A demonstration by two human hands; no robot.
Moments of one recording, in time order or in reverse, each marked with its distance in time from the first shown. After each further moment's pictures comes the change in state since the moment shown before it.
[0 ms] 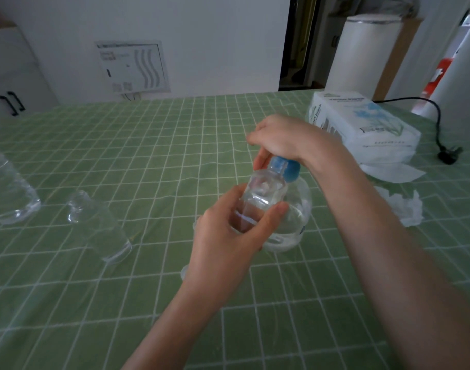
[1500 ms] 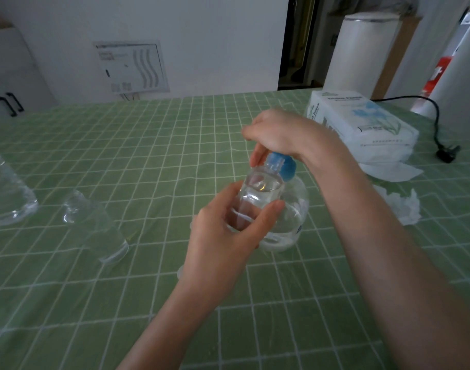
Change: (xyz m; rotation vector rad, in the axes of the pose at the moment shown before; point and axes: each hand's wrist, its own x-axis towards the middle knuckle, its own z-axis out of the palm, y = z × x) left_hand 0.000 0.003 0.000 -0.037 -0.025 0.016; right_hand -0.001 -0.002 -0.004 0.014 -0.006 -0.008
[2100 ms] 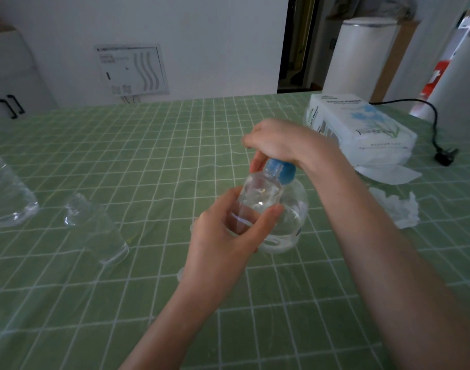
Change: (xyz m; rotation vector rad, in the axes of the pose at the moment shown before) left_hand -0.001 0.000 0.000 0.003 0.001 -0.001; right_hand 0.001 0.002 0.004 -0.001 -0.021 0.019
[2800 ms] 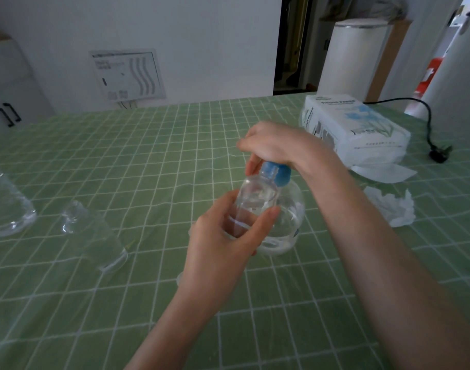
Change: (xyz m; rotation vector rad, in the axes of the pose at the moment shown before) left_hand 0.000 0.000 0.001 0.012 0.017 -0.027; right_hand -0.002 -0.001 -0.003 -0.023 -0.013 -0.023
